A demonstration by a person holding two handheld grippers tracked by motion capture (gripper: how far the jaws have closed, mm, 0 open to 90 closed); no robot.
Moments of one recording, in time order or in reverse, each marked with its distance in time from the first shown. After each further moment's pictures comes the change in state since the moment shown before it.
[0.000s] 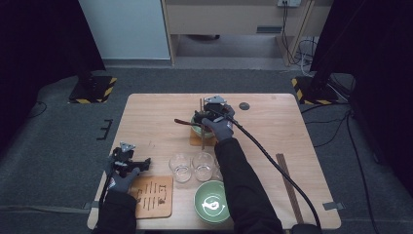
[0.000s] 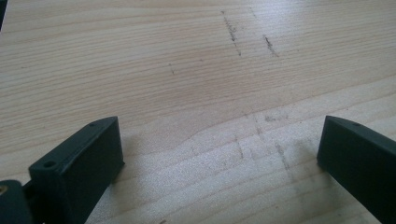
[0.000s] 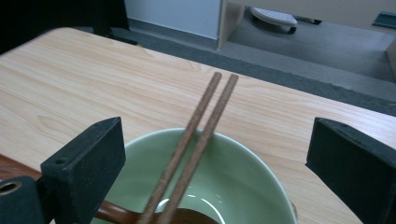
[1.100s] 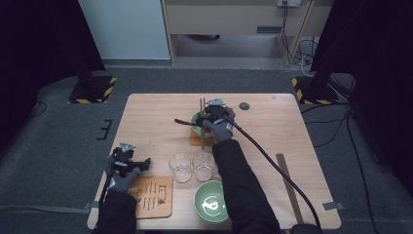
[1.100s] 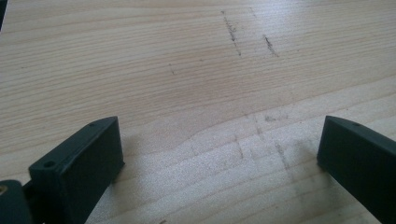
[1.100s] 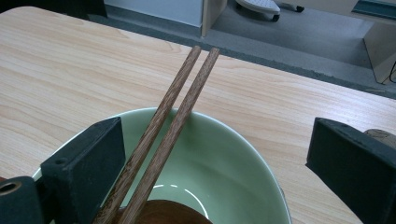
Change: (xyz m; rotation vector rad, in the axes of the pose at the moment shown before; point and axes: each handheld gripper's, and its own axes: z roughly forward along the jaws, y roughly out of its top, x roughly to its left) left arm 0.000 0.000 0.000 0.001 0.000 0.000; right arm -0.003 -0.013 0.012 0.042 -0.069 0.008
